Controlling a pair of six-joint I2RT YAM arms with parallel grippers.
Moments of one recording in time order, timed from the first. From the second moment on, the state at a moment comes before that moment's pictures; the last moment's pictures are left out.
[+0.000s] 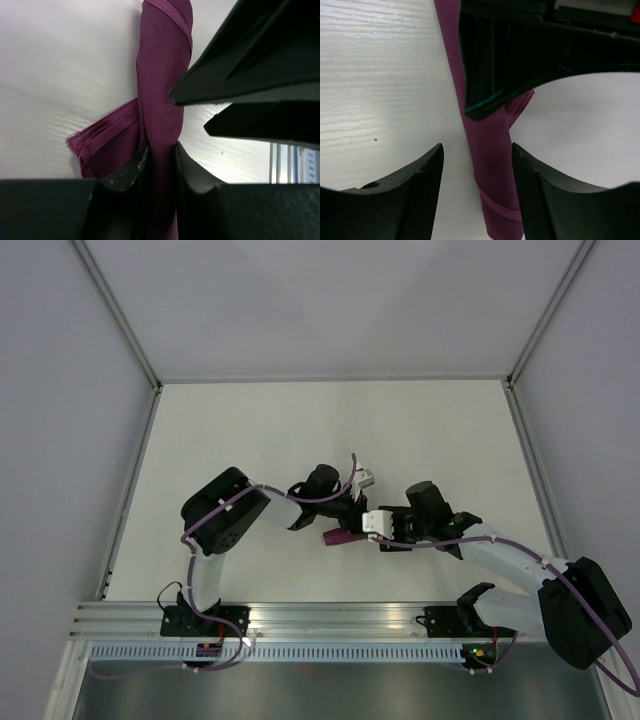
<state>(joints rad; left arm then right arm) -0.80 2.01 0.89 0.58 0.69 -0.23 0.54 1.15 0.50 -0.25 -0.42 -1.00</state>
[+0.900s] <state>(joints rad) -0.74 2.08 1.00 0.37 0.93 -0.27 0.65 1.27 0.46 -0.11 -0.32 -1.04</state>
